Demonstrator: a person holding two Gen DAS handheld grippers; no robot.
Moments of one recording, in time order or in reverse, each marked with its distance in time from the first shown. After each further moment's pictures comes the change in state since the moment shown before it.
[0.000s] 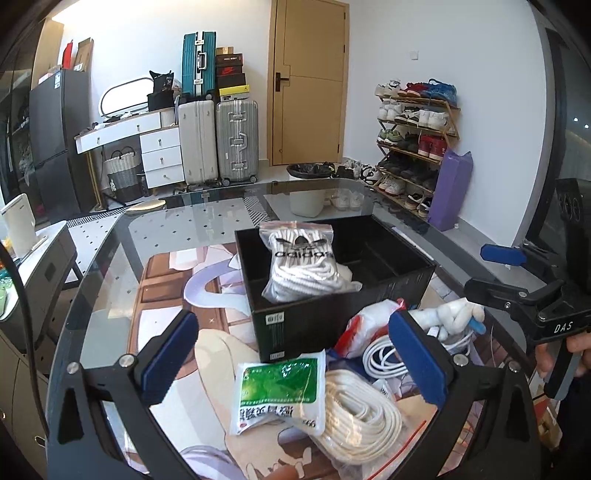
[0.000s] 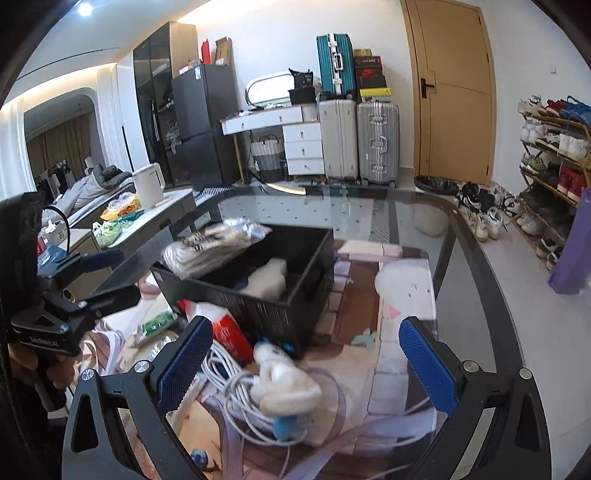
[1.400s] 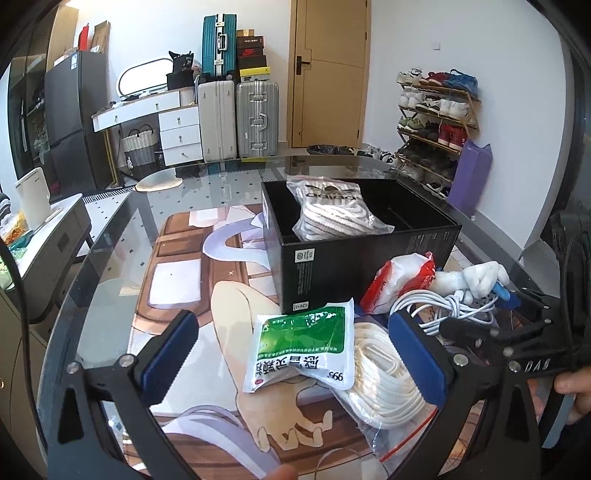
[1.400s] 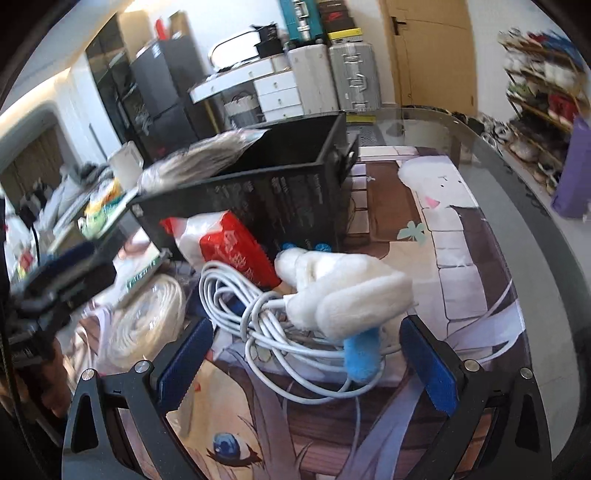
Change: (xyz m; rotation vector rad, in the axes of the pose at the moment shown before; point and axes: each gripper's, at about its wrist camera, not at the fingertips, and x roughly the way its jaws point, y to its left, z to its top) left arm 0.007 0.012 -0.033 -0.051 0.062 0.058; right arm 0.058 0.032 -0.050 0.215 0.171 -0.007
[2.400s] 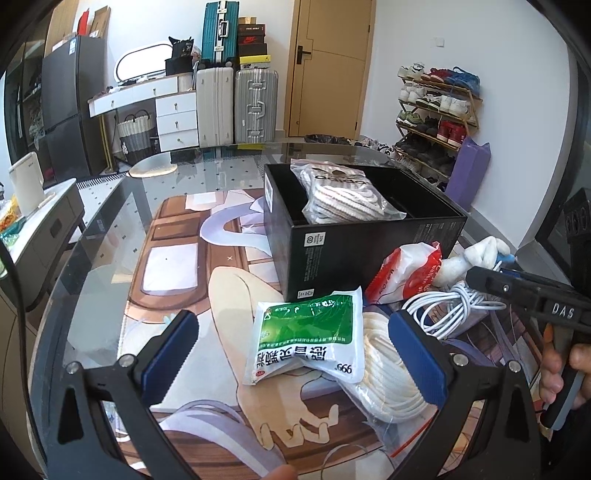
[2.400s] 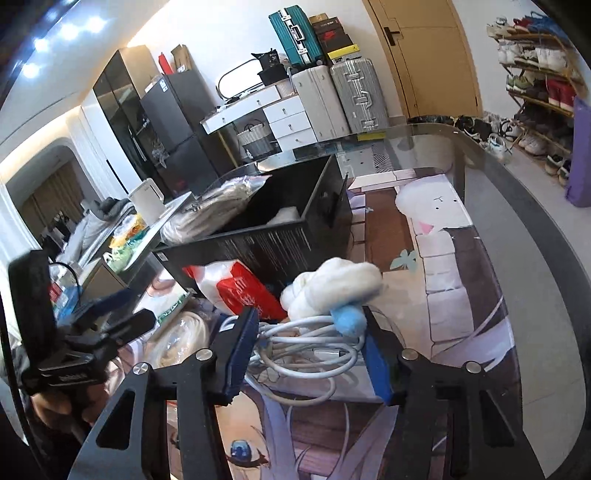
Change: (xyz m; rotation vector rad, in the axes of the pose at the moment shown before) left arm 0.009 0.012 -0.005 -0.035 0.042 -0.033; right arm -0.025 -0.020 0.010 -0.013 -0.083 0.082
